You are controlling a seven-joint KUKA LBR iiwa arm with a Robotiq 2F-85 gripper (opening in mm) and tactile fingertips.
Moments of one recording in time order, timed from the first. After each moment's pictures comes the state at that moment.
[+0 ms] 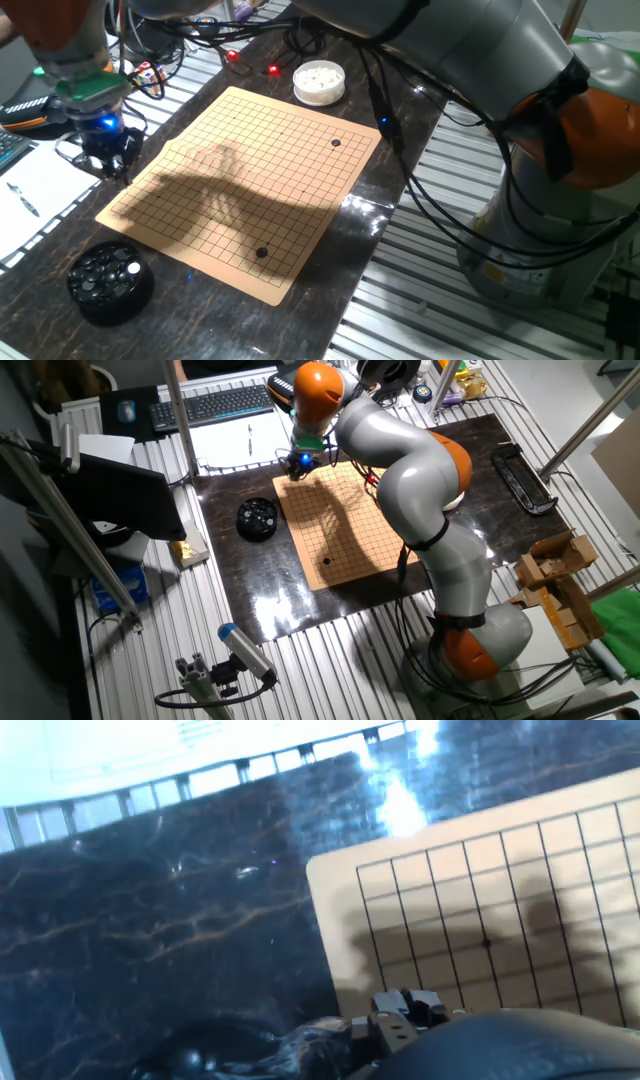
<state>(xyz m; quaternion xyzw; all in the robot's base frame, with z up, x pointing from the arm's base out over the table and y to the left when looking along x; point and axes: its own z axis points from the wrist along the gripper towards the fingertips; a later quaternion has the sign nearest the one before) 0.705 0.217 0.113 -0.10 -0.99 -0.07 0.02</state>
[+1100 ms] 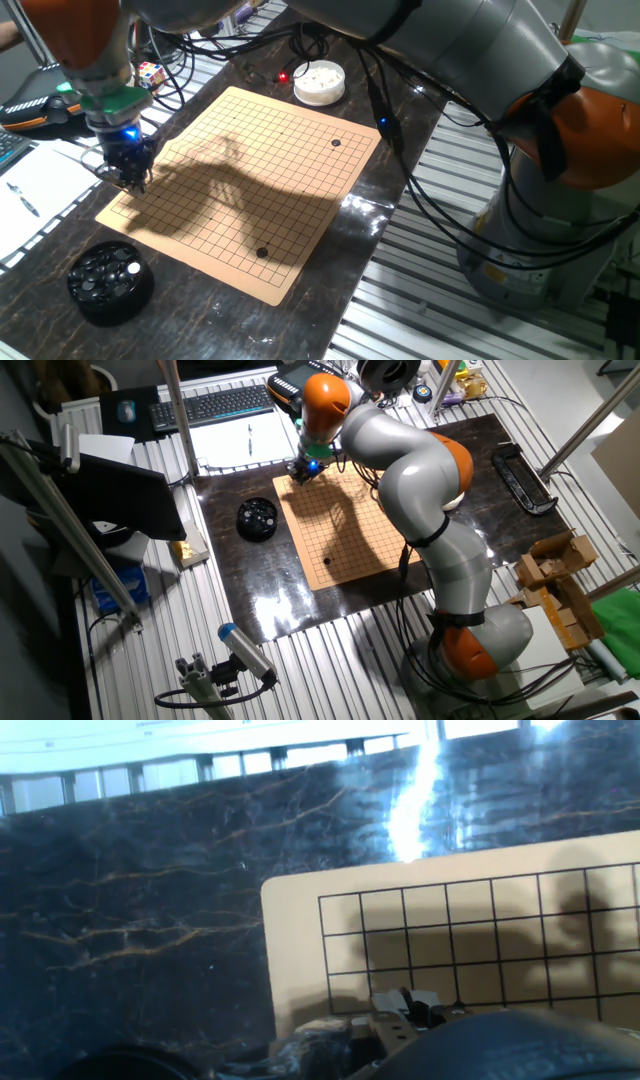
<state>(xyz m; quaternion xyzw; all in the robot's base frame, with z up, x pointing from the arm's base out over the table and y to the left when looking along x) 0.706 0.202 0.064 -0.05 -1.00 -0.07 0.00</state>
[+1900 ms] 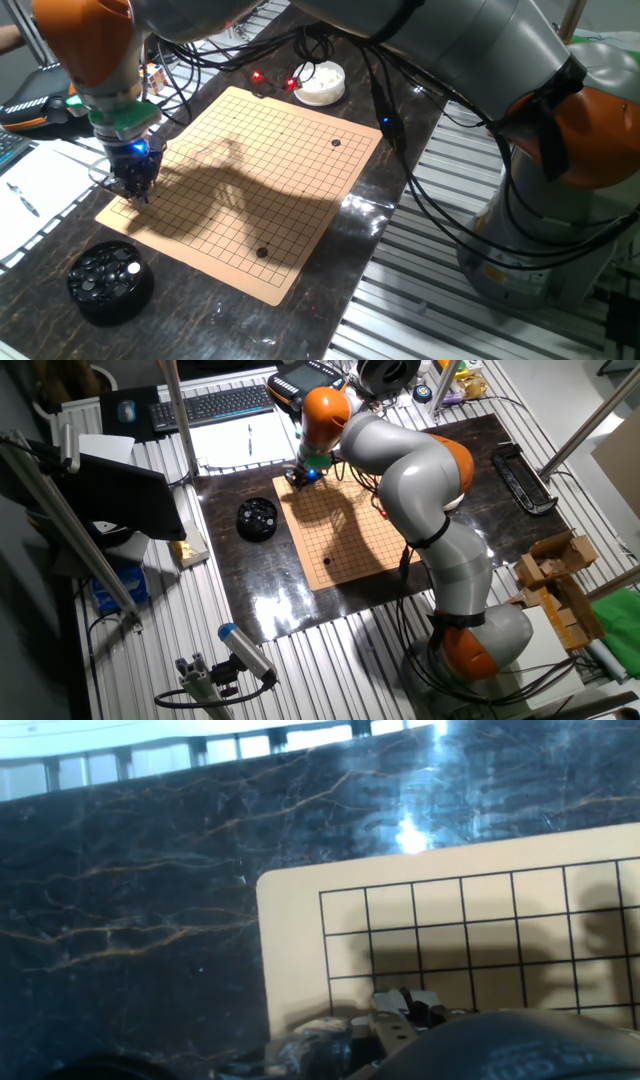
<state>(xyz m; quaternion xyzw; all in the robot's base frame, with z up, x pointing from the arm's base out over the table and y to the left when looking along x) 0.702 0.205 0.040 -0.05 -1.00 -0.07 -0.02</state>
